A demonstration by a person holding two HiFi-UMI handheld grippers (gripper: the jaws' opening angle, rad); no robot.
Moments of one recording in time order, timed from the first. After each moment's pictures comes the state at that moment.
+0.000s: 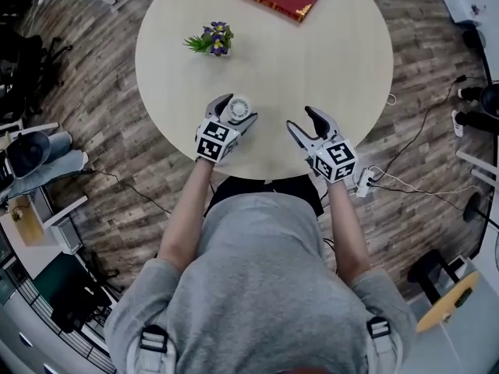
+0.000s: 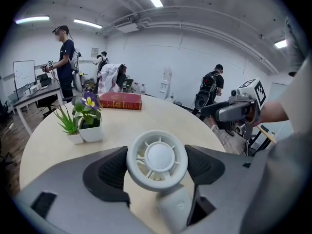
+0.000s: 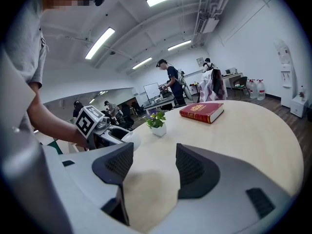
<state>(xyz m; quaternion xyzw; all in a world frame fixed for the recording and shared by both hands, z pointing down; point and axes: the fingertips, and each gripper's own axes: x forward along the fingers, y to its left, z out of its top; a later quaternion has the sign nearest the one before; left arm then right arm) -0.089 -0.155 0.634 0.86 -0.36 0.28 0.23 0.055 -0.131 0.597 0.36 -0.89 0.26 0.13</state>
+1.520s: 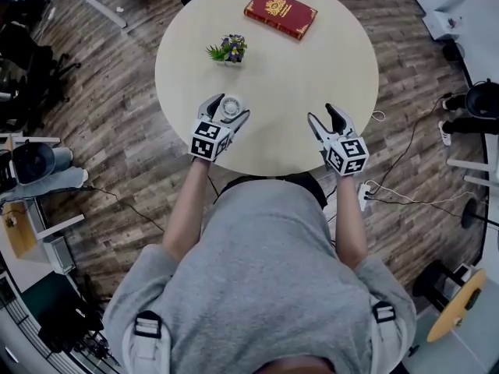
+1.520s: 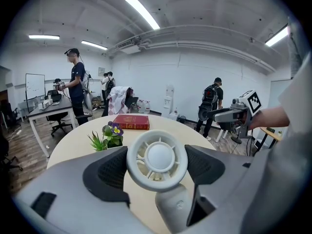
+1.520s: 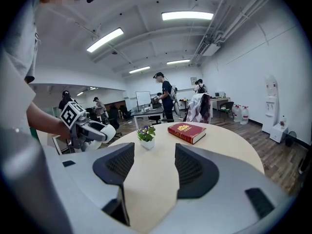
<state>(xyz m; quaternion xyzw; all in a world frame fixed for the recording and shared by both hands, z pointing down) -0.154 -0.118 0.536 0.87 -0.41 0.21 0.17 0.083 -0.102 0.519 0.46 -0.87 0.16 0.12</state>
